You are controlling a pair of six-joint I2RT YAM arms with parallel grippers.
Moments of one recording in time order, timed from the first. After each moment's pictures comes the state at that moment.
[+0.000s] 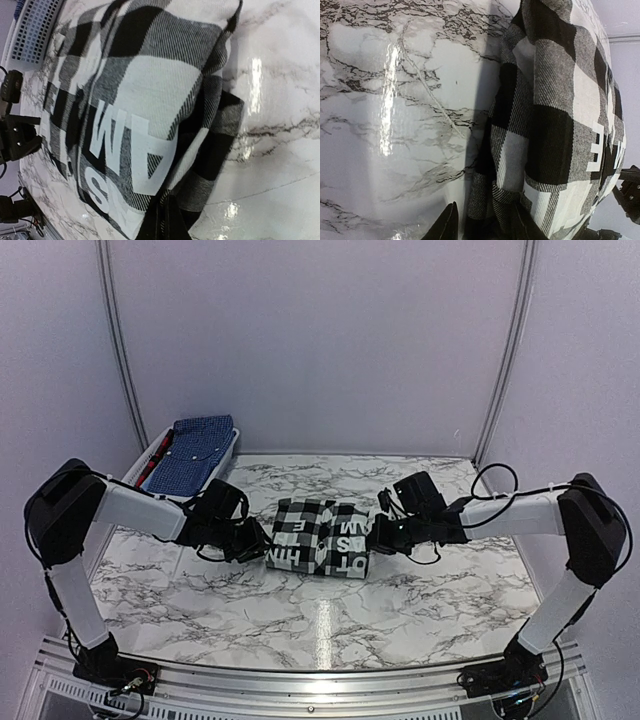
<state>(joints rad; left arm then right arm) -0.63 1.81 0.93 0.04 0.25 -0.94 0.64 1.63 0.92 -0.10 -0.23 0.72</state>
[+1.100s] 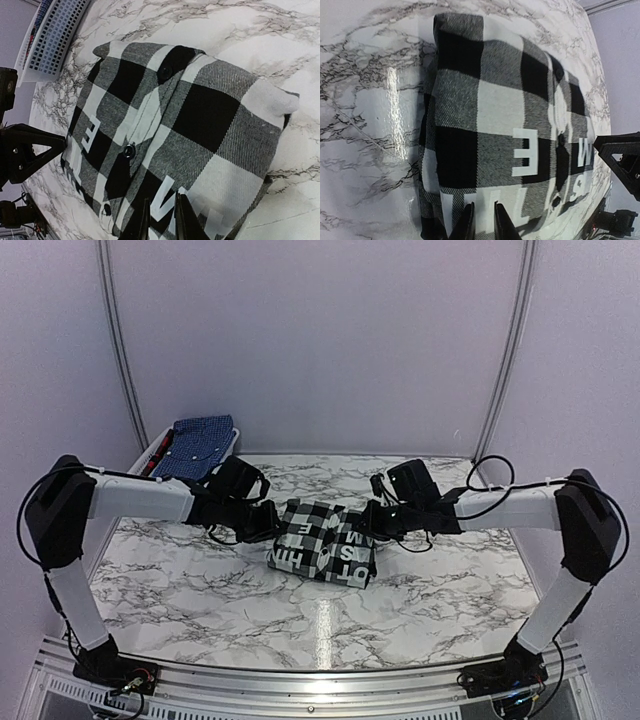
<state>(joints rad) -0.69 1.79 1.14 -0.17 0.20 -0.76 0.66 1.65 1.00 -0.08 -0.20 0.68</state>
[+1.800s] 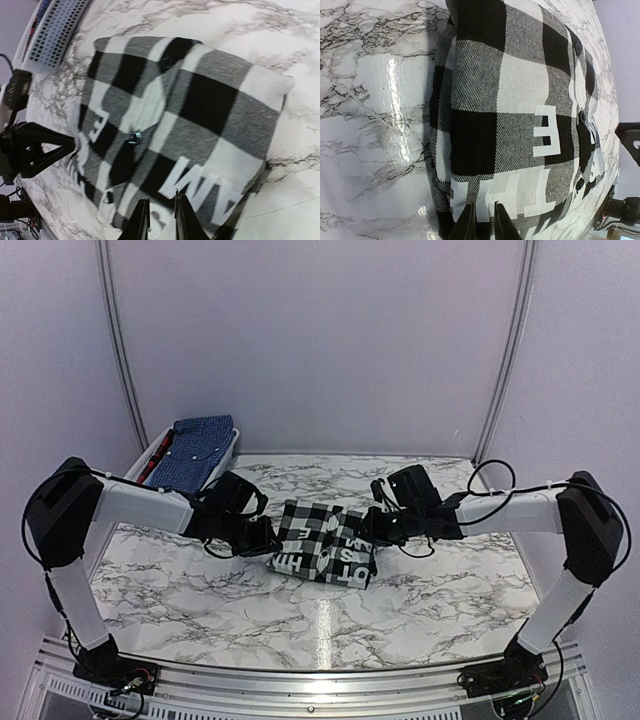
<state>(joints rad) -0.69 1.82 1.03 -0.09 0.26 -0.73 0.66 1.67 0.96 -0.06 -0.19 0.66</state>
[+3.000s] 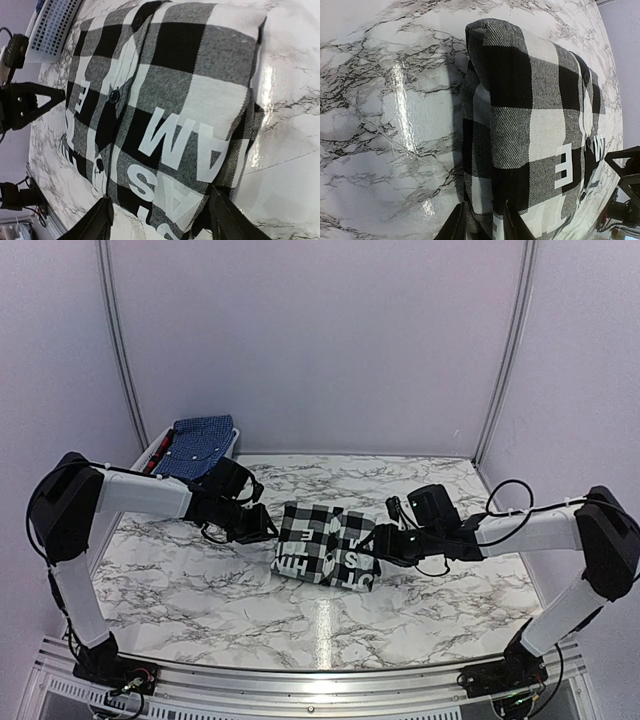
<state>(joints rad) -0.61 1.85 1.14 -0.20 0.29 -0.64 0.66 1.51 0.74 0.03 -0.25 0.73</state>
